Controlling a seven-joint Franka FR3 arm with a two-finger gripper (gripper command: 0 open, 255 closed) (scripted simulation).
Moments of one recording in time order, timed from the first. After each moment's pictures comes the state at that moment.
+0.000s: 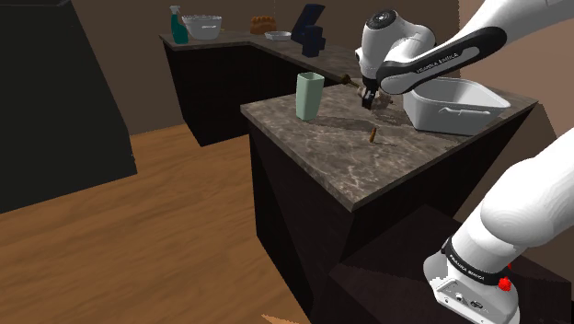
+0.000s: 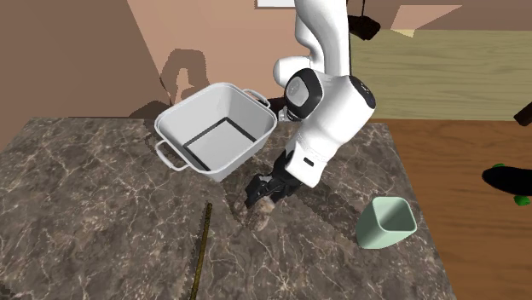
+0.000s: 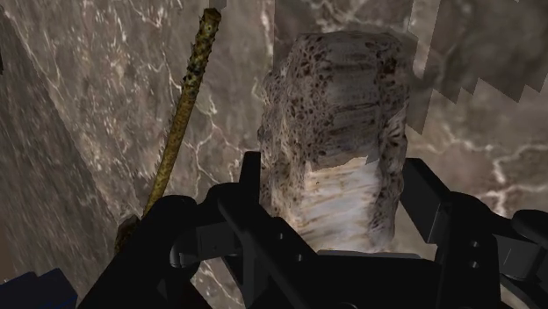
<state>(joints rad) -0.12 -0.24 -0.19 -2.35 -0.81 2.33 -0.06</state>
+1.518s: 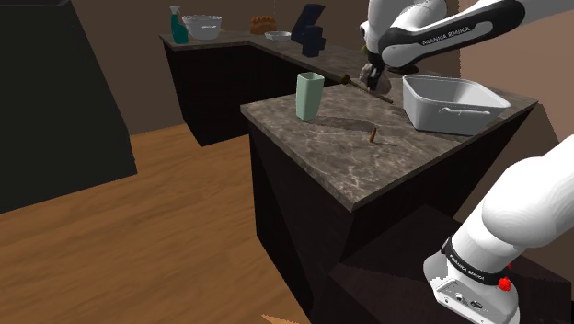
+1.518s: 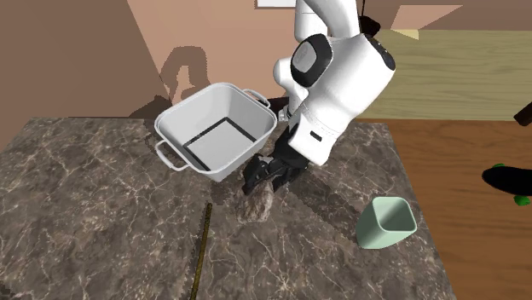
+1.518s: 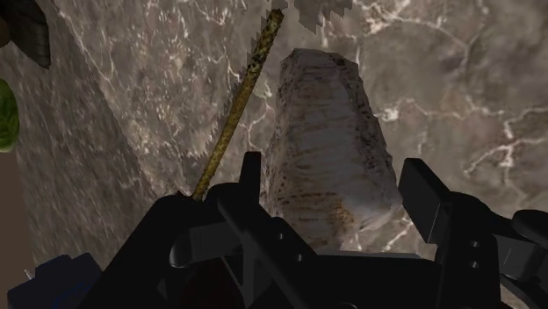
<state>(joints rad) -0.09 -0.31 -0.18 -2.24 -0.73 2.18 -0.19</state>
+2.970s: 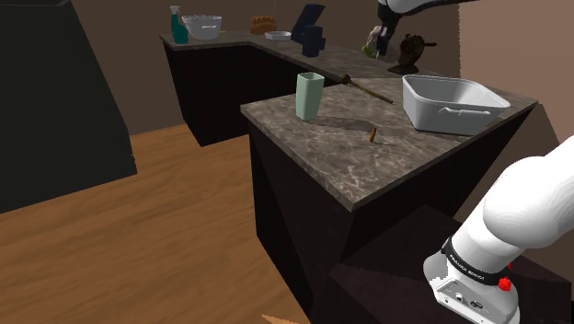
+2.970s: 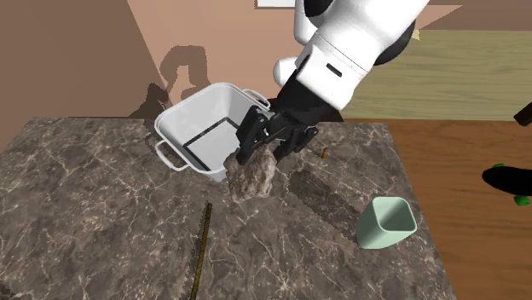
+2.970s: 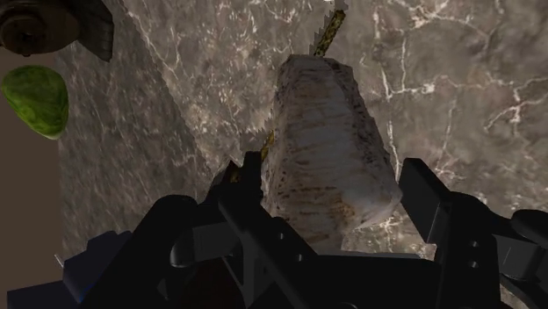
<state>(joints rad) -0.07 -0.32 -0.16 -1.98 -0.64 1.93 -0.35</state>
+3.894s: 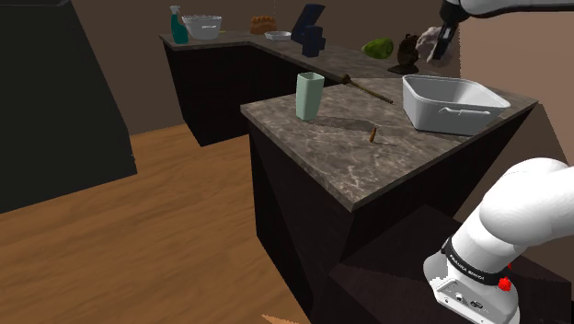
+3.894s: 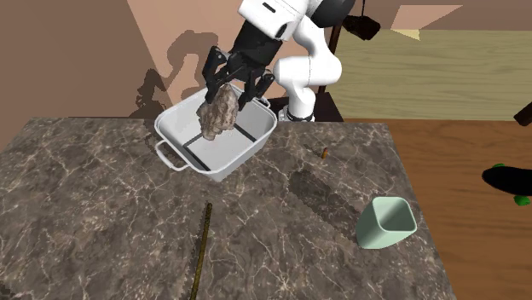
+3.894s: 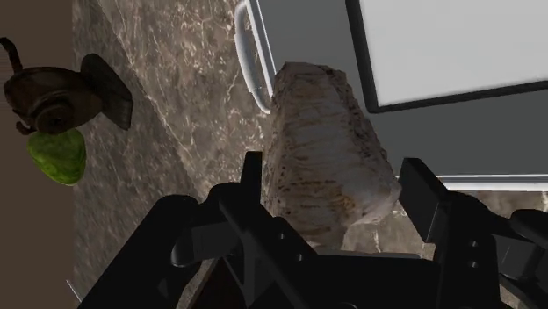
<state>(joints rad) -0.14 -0.71 -0.25 -2.26 -0.70 1.91 -0.50</state>
